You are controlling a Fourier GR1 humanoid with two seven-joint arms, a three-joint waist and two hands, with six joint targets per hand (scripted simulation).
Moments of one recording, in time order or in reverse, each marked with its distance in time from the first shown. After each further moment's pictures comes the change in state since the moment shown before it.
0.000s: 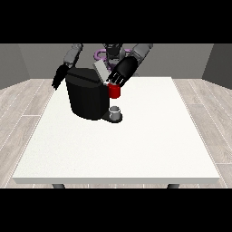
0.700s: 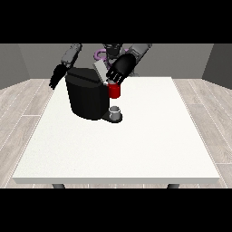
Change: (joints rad) left arm -0.045 0.018 0.008 0.020 -0.018 0.016 0.000; right arm -0.028 -0.019 -0.015 0.008 -0.010 0.014 0.014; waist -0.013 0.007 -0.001
